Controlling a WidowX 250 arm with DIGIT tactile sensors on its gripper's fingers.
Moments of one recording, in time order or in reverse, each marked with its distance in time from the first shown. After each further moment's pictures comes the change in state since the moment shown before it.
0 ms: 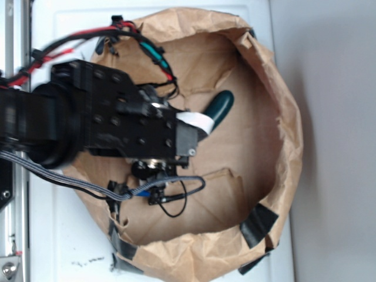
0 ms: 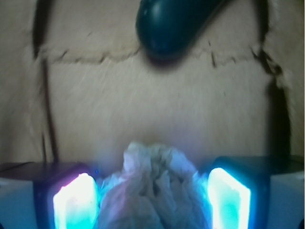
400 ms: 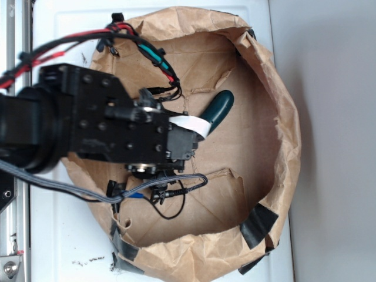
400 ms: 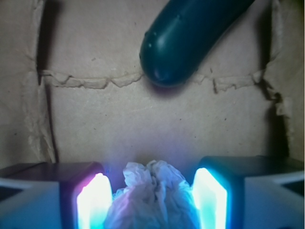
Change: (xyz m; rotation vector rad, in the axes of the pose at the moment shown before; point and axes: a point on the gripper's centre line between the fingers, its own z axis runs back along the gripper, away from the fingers) arm 0.001 0.001 0.010 -0.004 -0.082 0.002
